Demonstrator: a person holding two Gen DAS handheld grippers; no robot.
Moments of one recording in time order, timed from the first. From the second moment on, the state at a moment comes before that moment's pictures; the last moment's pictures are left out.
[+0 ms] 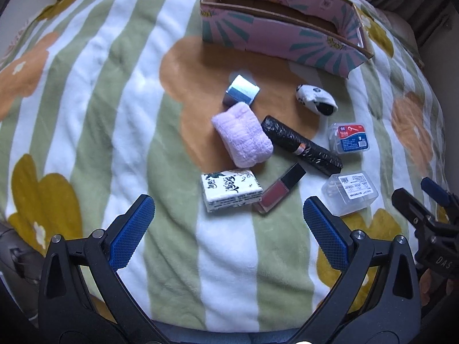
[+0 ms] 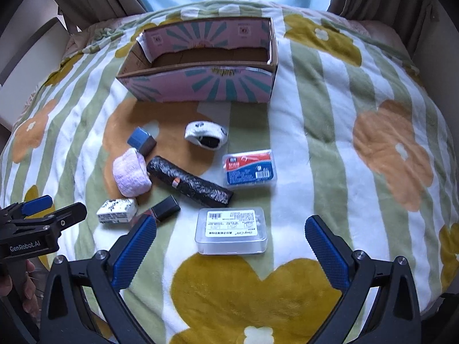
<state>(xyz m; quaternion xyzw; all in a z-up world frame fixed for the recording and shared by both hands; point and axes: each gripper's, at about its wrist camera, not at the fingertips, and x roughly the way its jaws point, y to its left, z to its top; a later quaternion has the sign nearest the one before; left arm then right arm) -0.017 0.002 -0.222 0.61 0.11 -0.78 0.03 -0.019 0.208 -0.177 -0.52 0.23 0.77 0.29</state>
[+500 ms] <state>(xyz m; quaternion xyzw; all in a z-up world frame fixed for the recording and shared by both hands) -0.042 0.000 -0.310 0.64 0.15 -0.75 0.07 -0.022 0.213 -0.268 -0.55 0.25 0.74 0.29</state>
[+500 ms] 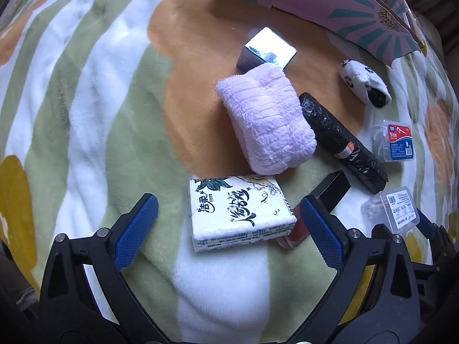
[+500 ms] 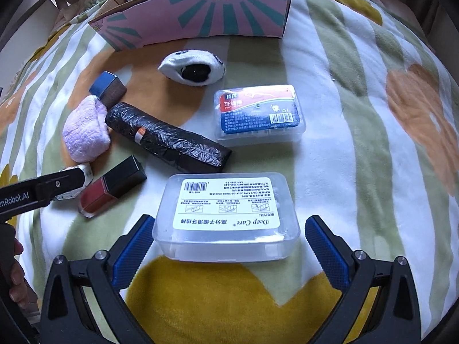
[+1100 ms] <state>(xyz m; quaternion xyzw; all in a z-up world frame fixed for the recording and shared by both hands) -0.050 -0.003 -0.298 0.63 0.14 -0.76 0.05 -0.011 0.201 -0.259 -0.57 0.25 0.73 0.28</state>
